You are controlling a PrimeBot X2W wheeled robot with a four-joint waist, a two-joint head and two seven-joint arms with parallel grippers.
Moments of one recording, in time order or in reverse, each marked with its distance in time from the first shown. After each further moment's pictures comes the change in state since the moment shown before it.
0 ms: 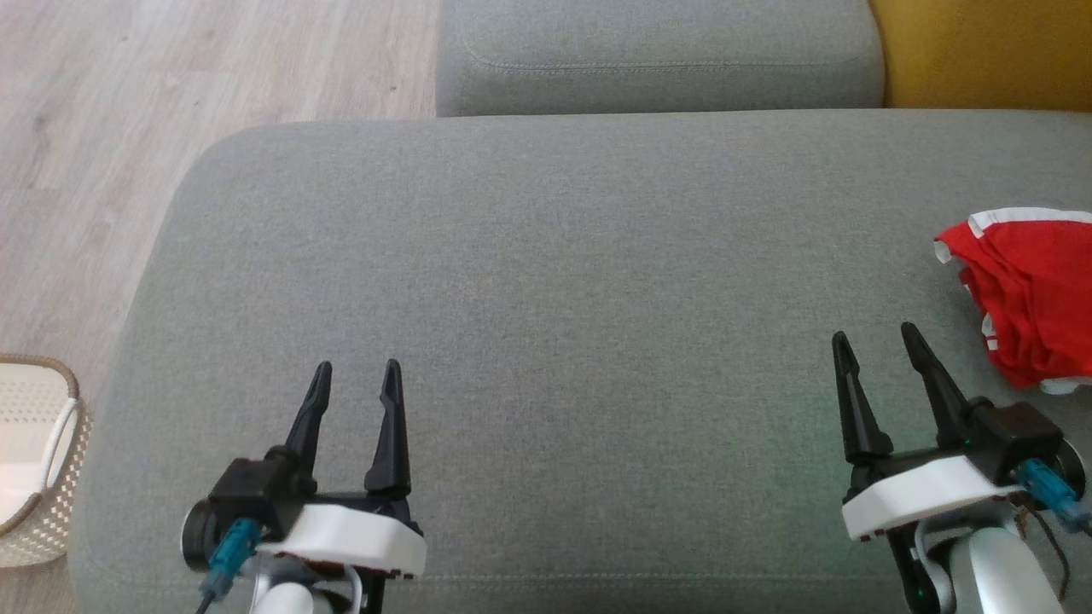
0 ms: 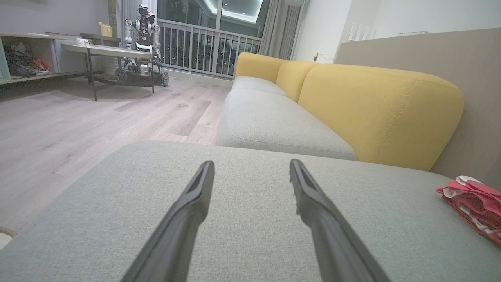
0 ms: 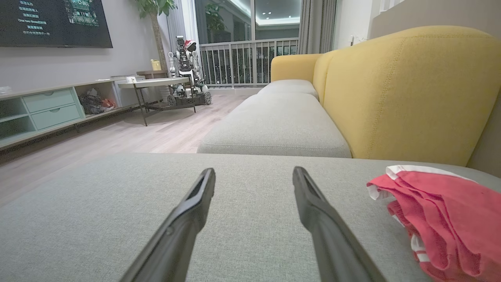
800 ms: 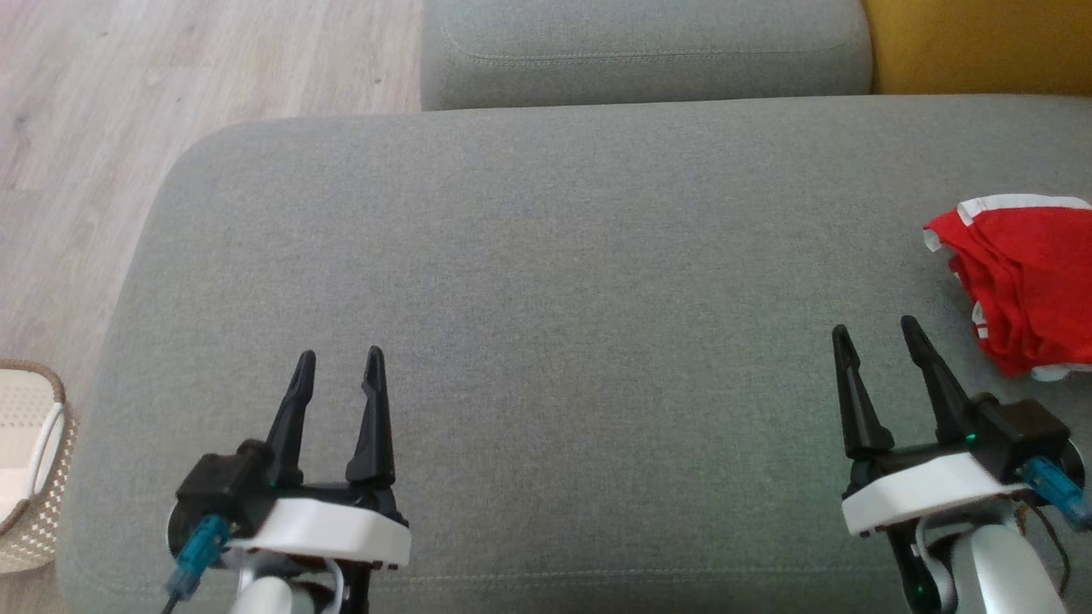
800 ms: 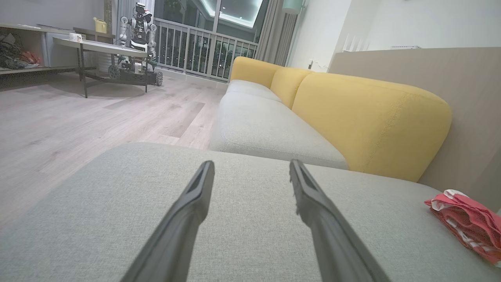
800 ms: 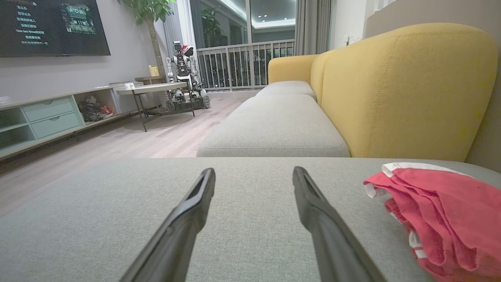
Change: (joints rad) left arm 0.000 0.000 0.037 -0.026 -0.047 -0.033 0.000; right arm -0.001 0.001 0.005 -0.019 0.028 0.000 0.000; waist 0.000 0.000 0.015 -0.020
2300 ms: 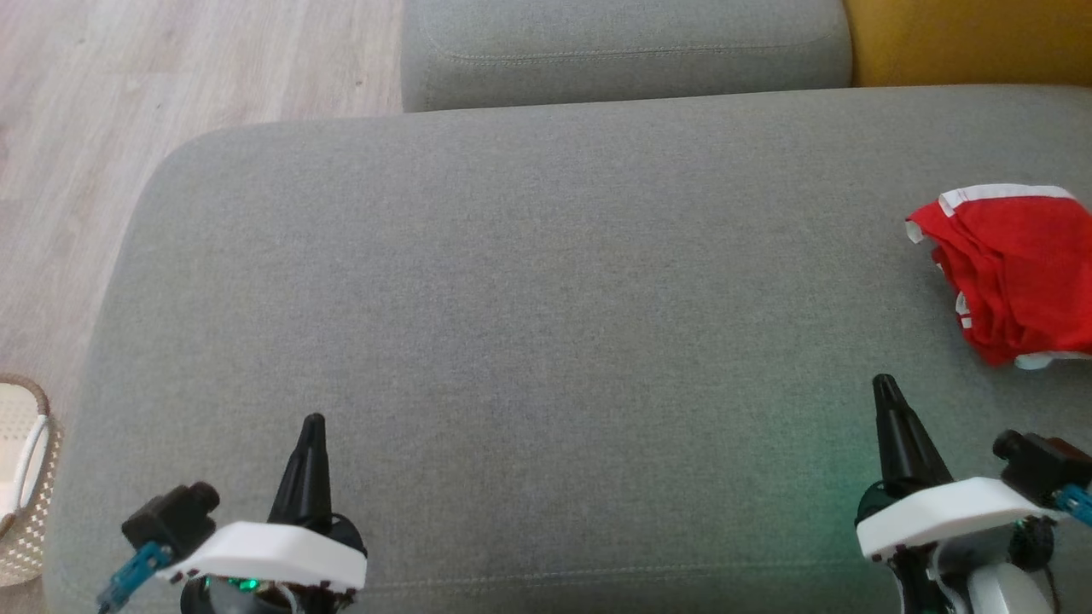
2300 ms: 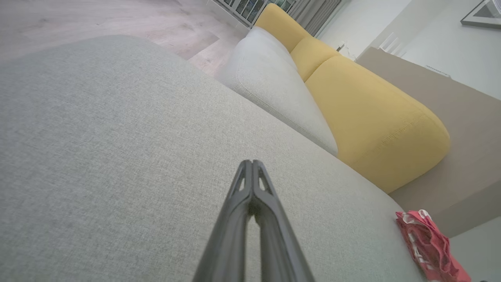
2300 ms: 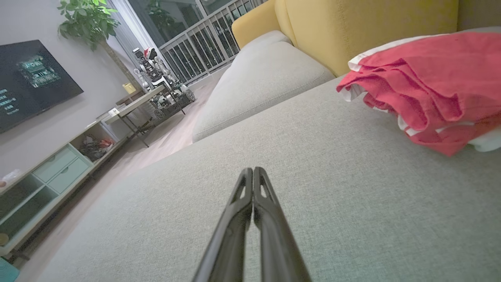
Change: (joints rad) left arm 0.036 0.008 0.062 0.126 -0.410 -0.070 0.073; right arm 0.040 0.002 -0.010 0.091 0.382 0.000 0.096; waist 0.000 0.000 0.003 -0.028
